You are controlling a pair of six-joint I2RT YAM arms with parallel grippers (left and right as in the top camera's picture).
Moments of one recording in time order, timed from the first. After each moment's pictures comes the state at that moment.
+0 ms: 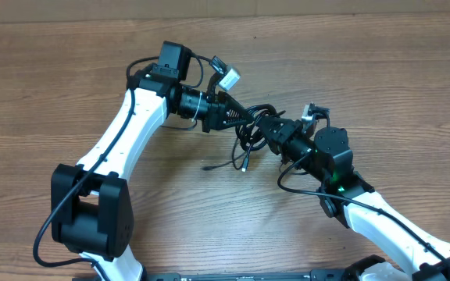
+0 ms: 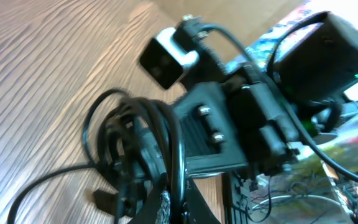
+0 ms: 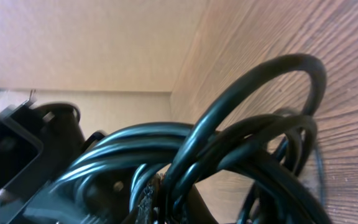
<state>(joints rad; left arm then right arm) -0.27 1.86 1.47 -0.82 1.22 0.43 0.42 1.32 0.51 0.57 -0.36 1.41</state>
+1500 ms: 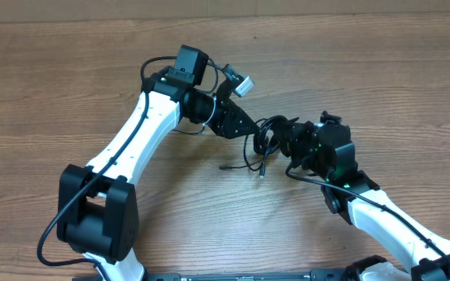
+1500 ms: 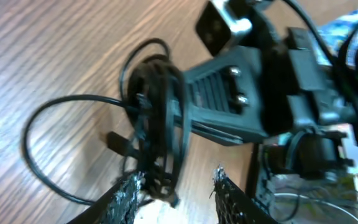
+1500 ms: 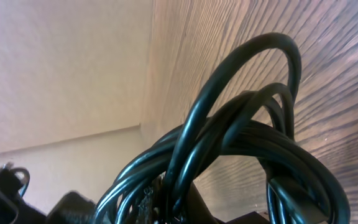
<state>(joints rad) -0.36 1.86 1.47 -0.82 0.95 0.26 0.35 1.33 0.51 0.39 -0.27 1.49</state>
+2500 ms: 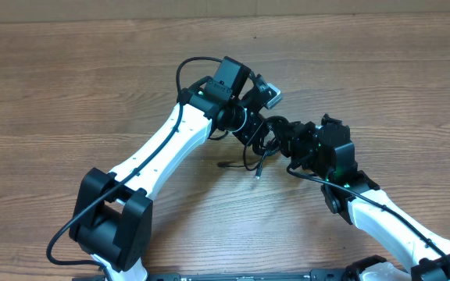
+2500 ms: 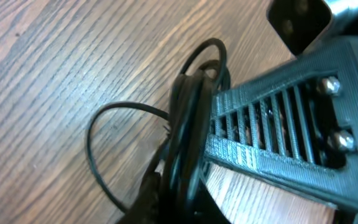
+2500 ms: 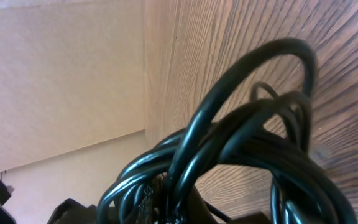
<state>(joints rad) -0.54 1.86 1.47 -0.71 0.50 0.16 0.35 1.33 0.51 0.37 -0.27 1.59</state>
